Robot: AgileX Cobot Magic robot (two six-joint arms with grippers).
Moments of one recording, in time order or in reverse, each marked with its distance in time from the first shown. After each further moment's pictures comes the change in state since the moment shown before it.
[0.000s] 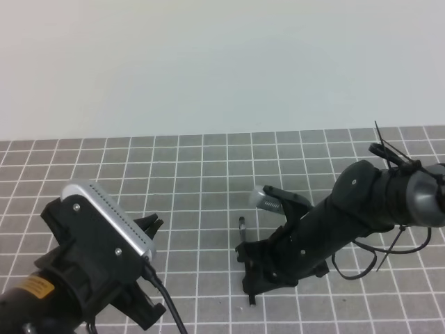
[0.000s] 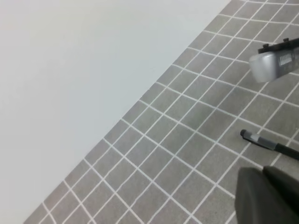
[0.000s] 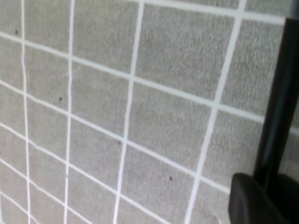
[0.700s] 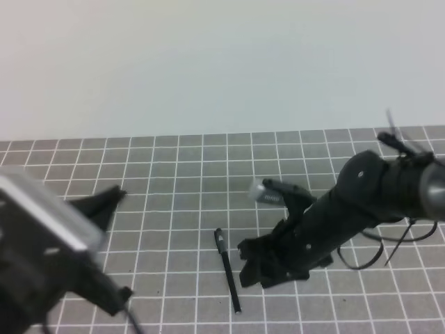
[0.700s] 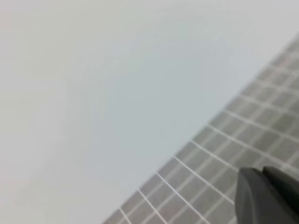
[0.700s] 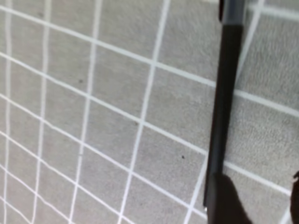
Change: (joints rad) left arm 0.000 -0.148 0.001 -0.214 -0.054 0.206; right arm 0.000 -0.067 -0.004 -0.084 0.030 0.018
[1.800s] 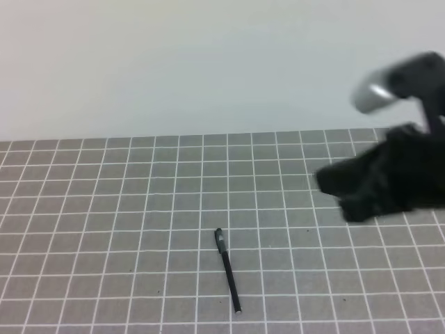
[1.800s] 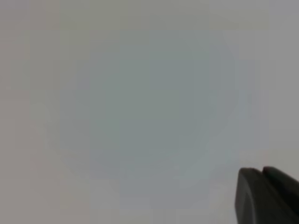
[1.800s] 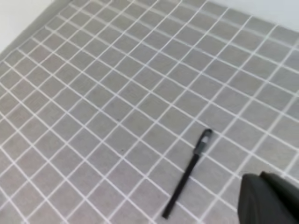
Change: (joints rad) left arm 0.478 -0.765 0.017 -0.490 0.505 0.349; right arm 0.002 -0.727 0.184 -0.314 -0.126 -0.083
